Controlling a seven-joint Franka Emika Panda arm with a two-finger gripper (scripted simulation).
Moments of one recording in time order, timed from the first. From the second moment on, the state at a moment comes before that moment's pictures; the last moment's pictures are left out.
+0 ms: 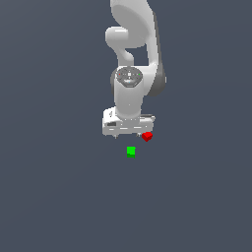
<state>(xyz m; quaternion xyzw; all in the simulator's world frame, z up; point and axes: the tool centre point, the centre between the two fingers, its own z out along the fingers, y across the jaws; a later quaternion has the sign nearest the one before) -0.012 0.005 0.144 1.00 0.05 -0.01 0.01</state>
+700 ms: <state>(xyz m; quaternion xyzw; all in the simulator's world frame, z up) -0.073 0.099 0.086 0.97 0.24 0.00 0.00</state>
